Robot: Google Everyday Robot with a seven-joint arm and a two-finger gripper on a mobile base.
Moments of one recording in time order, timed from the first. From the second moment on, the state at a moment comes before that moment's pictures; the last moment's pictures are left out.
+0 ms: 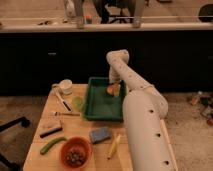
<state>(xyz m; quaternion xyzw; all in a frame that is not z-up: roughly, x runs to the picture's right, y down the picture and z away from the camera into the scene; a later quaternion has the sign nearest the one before) 0.070 0.003 0.981 -0.35 -0.07 -0.10 0.93</state>
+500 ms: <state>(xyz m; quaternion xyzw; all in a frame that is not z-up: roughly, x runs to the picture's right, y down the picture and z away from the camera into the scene) 0.067 0.005 0.978 -0.34 -0.08 -0.10 0.93</state>
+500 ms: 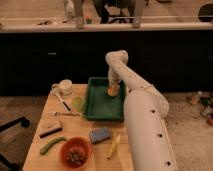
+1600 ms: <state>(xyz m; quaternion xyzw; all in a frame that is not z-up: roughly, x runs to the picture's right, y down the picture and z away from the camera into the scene) 0.066 -0.017 0.921 -0.26 -0.10 -0.11 0.95</state>
